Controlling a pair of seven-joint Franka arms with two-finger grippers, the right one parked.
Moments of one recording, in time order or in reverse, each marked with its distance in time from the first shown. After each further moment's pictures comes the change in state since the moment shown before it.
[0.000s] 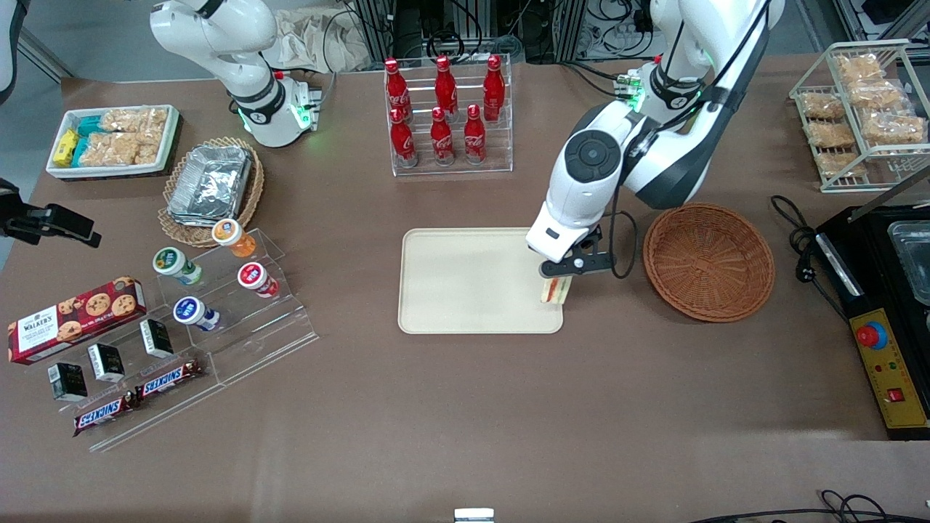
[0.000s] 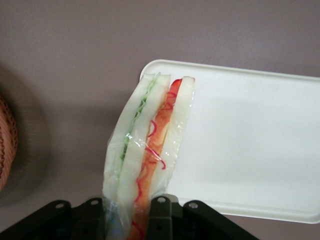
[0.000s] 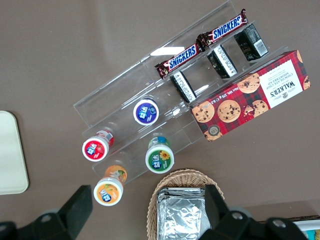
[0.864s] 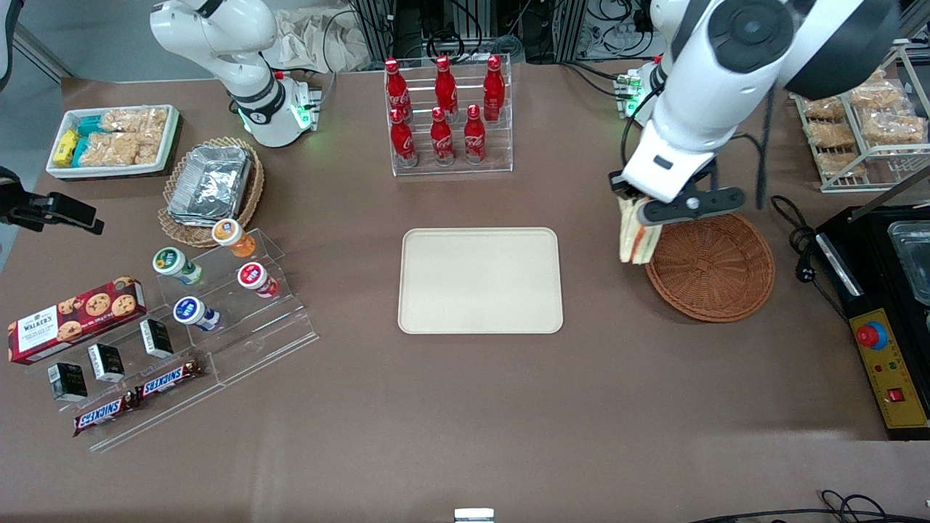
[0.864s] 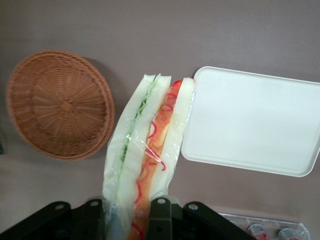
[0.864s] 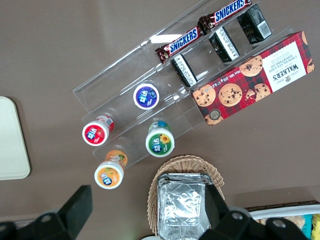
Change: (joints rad) arm 0.110 -0.214 0.031 0.281 -0.109 -0.518 0.152
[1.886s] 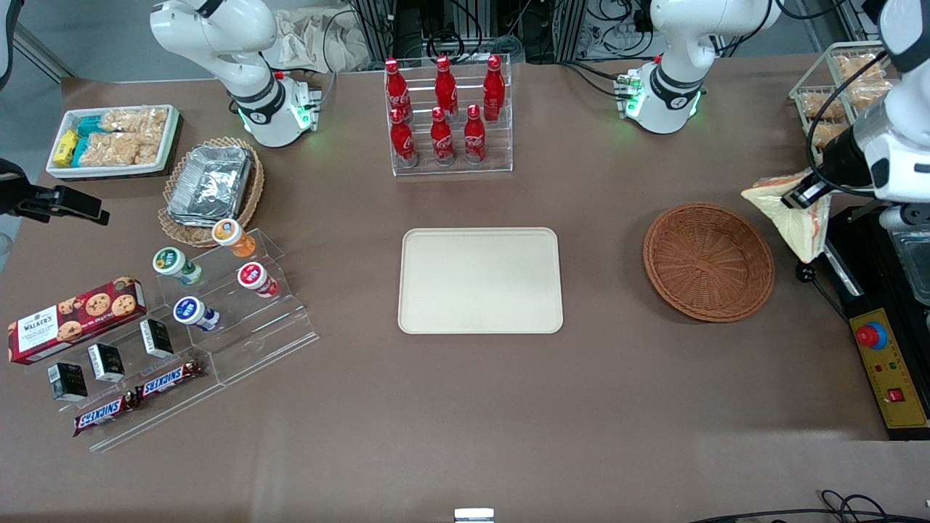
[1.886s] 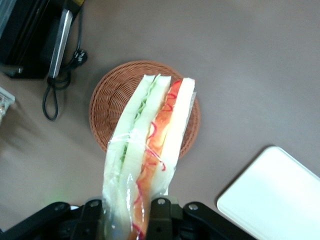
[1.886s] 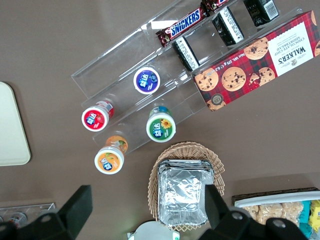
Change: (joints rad) arm 0.009 -0.215 0.444 -0.145 -0.016 -0.021 0.011
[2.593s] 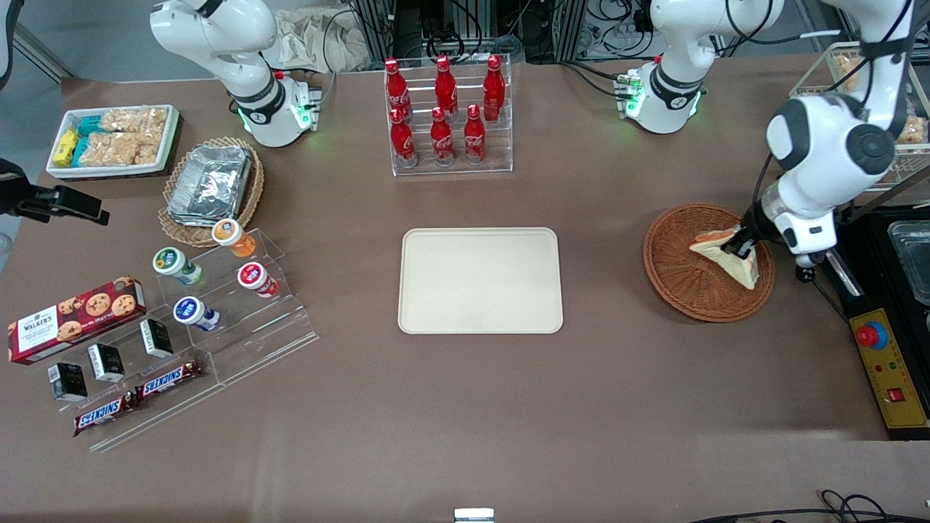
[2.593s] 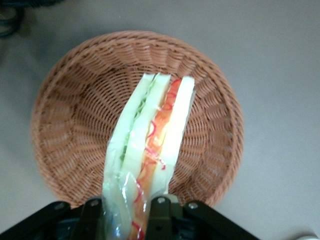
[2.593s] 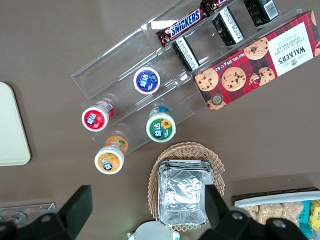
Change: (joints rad) arm 0.008 0.020 0.104 -0.595 -0.067 0.629 -0.220
